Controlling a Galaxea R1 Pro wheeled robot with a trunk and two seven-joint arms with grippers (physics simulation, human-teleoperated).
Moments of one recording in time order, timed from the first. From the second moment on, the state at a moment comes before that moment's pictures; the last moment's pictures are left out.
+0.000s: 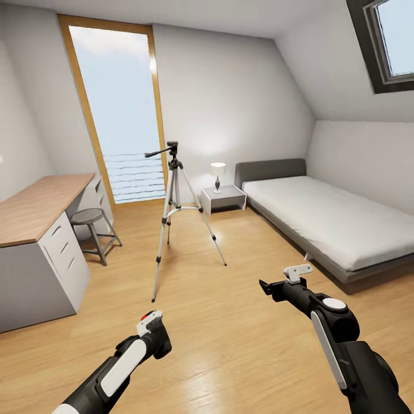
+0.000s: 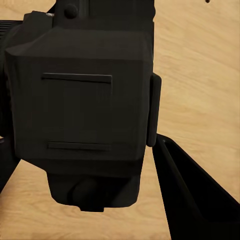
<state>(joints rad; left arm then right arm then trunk) -0.45 0.09 -0.49 -0.93 1.18 0.26 0.54 -0.36 -0.10 0.02 -1.61 0.00 0.74 0.24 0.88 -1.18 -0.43</state>
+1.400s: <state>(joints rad) -0.46 0.03 -0.70 -0.95 1.10 0.28 0.52 -0.36 -0.10 0.03 -1.61 0.00 0.74 0.24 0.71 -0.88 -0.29</state>
